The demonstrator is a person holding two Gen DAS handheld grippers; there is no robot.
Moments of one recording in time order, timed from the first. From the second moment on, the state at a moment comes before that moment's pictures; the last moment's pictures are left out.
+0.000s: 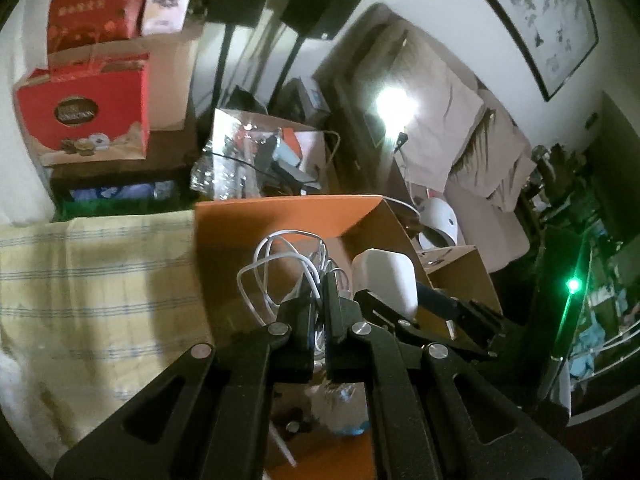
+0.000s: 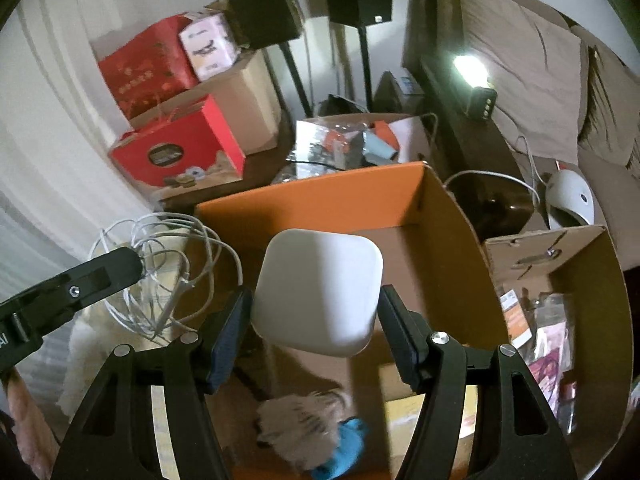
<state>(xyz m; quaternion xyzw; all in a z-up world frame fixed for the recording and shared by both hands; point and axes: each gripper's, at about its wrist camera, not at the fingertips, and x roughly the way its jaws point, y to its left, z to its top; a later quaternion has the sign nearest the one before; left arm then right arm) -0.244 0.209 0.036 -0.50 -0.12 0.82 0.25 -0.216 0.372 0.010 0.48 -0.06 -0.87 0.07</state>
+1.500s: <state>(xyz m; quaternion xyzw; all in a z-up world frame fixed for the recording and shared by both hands) -0.289 0.236 -0.063 -0.60 -0.26 0.69 0.31 -0.224 0.373 -0.034 0.49 -0.03 -0.86 0.15</state>
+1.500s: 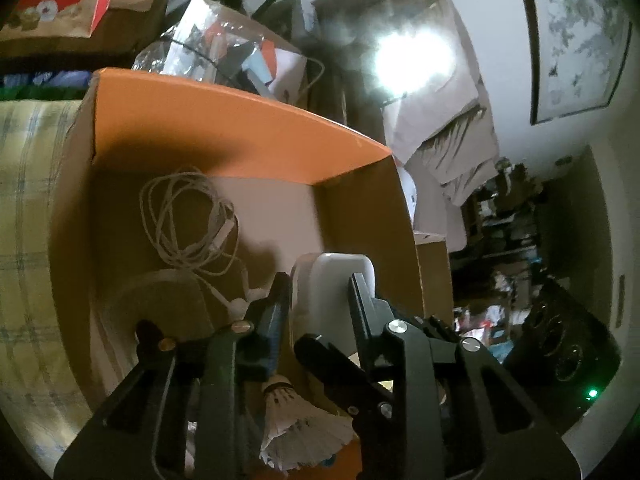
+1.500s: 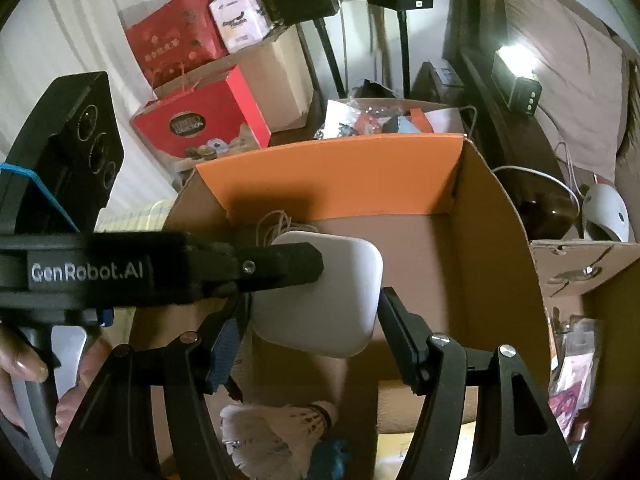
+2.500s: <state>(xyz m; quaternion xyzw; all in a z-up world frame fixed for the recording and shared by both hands) -0.301 0.234 -0.052 -0.64 -0.27 0.67 0.25 -0.203 0.331 -0.034 0.43 0.12 -0.89 0.11</state>
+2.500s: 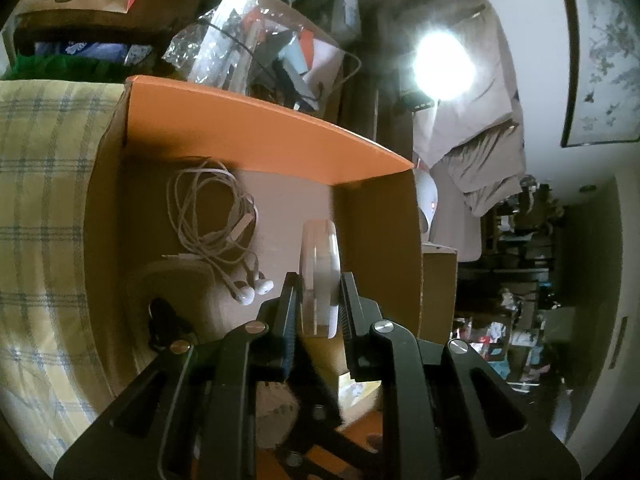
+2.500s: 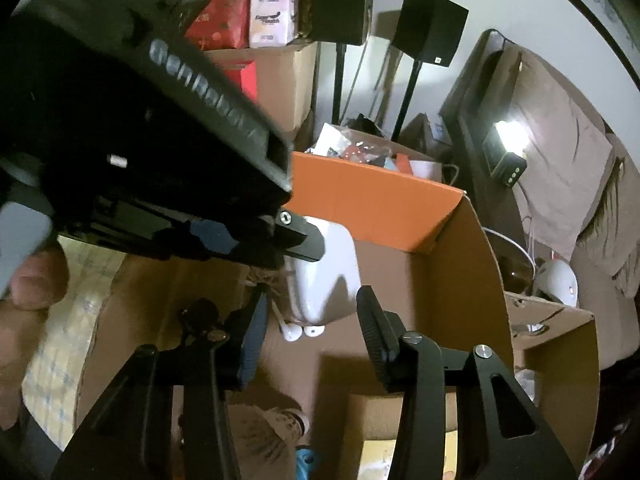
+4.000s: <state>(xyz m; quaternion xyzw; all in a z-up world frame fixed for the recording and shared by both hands) -0.273 0.191 -0.010 -0.58 -0.15 0.75 0.29 -0.299 0.430 -0.089 0.57 -0.20 -0.79 0.08</state>
